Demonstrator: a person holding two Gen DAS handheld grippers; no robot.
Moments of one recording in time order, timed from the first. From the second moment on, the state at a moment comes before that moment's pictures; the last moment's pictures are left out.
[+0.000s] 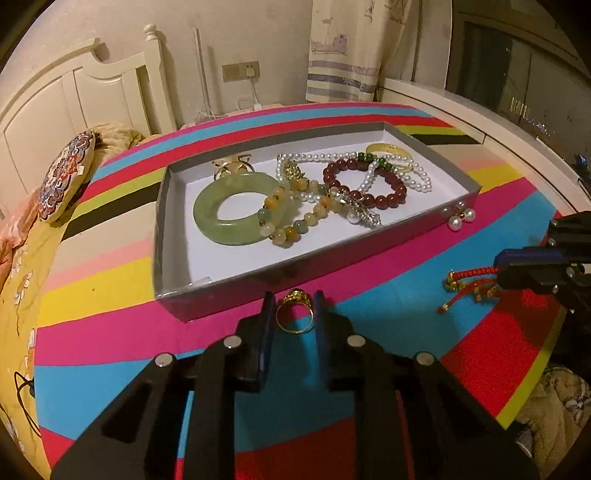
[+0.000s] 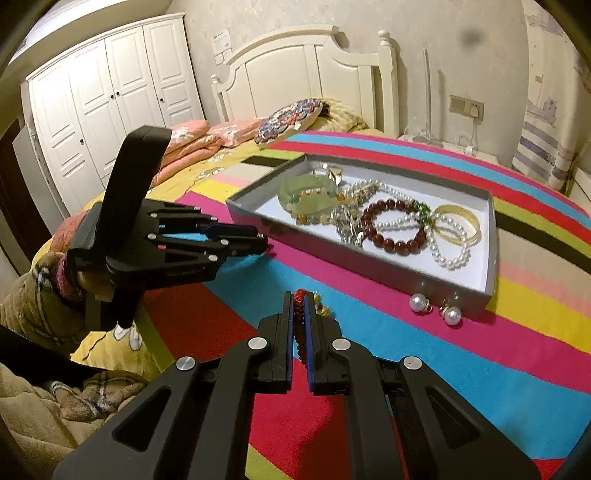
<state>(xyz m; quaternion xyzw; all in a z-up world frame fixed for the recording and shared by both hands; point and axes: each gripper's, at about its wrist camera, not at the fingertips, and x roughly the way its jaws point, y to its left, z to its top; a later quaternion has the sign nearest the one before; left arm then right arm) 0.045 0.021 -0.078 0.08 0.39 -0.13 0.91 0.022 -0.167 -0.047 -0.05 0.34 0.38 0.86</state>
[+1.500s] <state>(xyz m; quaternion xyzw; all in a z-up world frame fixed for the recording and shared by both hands) 0.120 -0.009 -0.025 0.11 0.36 -0.11 0.92 0.144 -0.160 -0.001 -0.04 0.31 0.29 0.90</state>
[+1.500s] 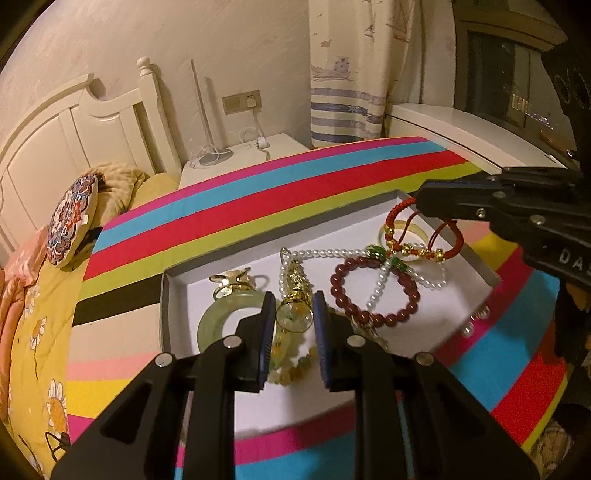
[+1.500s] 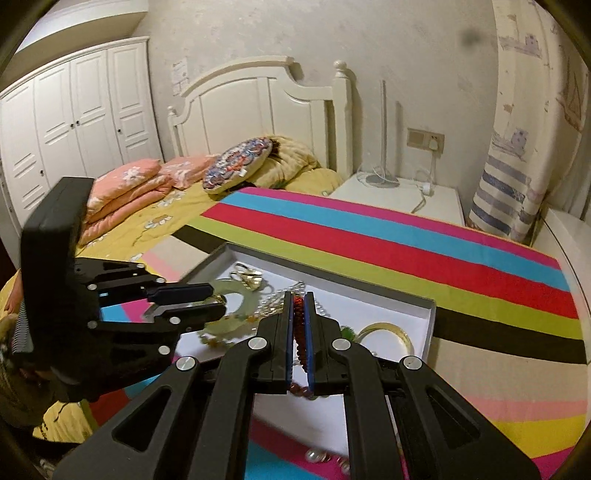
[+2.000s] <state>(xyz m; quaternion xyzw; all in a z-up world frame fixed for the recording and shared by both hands) 0.151 -0.016 -0.057 0.11 0.39 -0.08 0.91 0.191 -0.159 -0.045 0.00 0.37 0.26 0.89</state>
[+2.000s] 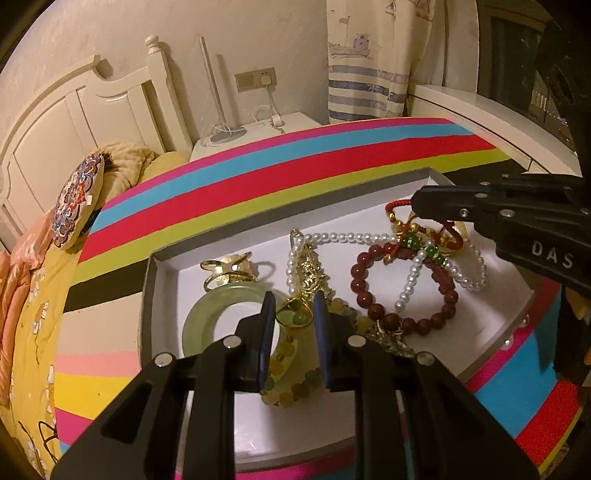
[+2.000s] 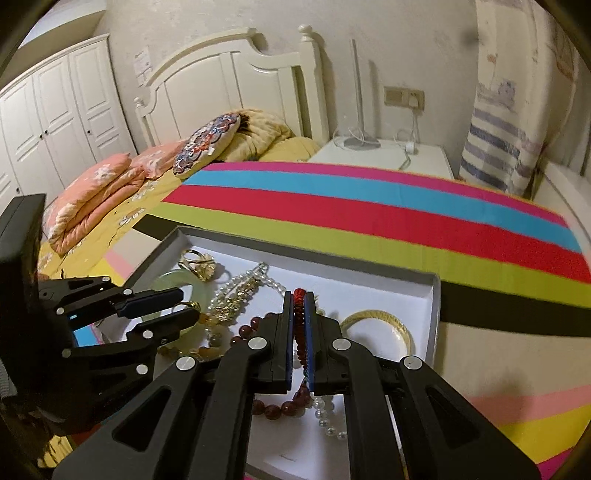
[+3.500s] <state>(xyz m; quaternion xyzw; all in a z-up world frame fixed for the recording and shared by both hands) 0.047 -0.040 -0.045 0.07 0.39 -0.10 0.91 0.077 -0.267 -0.055 -0.01 0.37 0.23 0.90</state>
